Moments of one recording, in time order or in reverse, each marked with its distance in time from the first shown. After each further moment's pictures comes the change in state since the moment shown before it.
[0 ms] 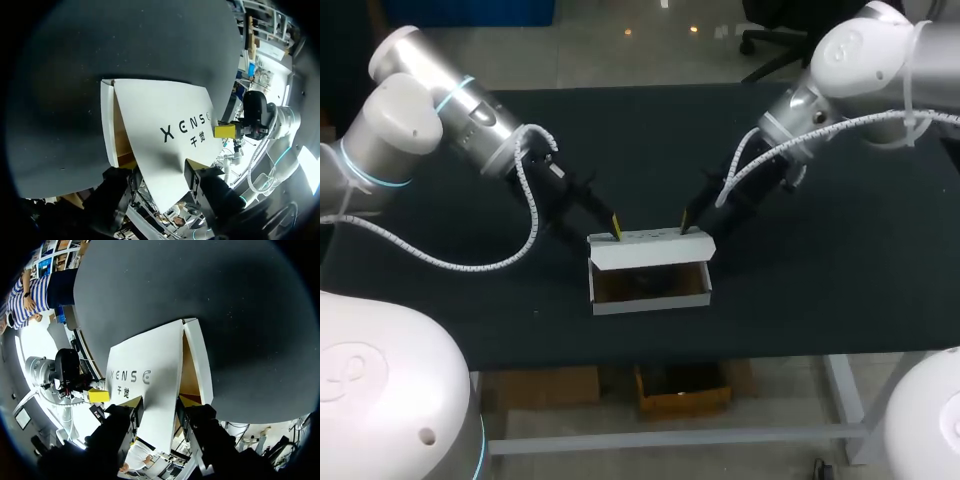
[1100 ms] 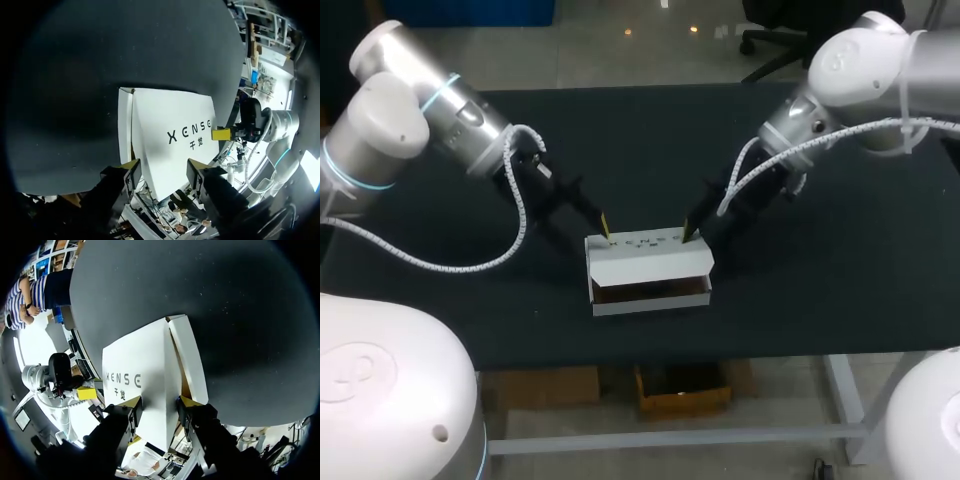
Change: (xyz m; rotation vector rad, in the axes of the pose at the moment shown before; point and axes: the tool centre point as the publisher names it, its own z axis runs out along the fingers) left arm -0.013 -0.003 -0.018 0.082 -0.038 -0.015; right arm -0.014 0.001 0.009 0.013 -0.015 0.008
